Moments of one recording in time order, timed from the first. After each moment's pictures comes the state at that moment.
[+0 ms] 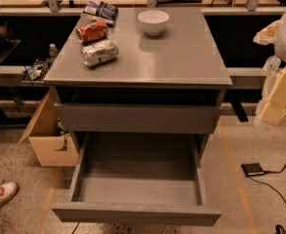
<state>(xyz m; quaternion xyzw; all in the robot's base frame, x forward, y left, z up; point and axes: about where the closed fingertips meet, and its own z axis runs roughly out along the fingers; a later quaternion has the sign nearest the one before) 0.438 -0.213 0.990 -0.60 0.78 -0.05 0.18</state>
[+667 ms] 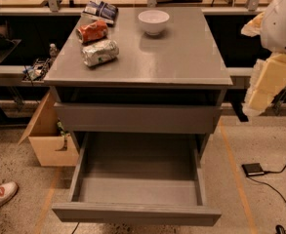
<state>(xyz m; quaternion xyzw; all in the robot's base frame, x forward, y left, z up) 0.465 -0.206 0.993 -0.62 0.76 -0.05 0.19</state>
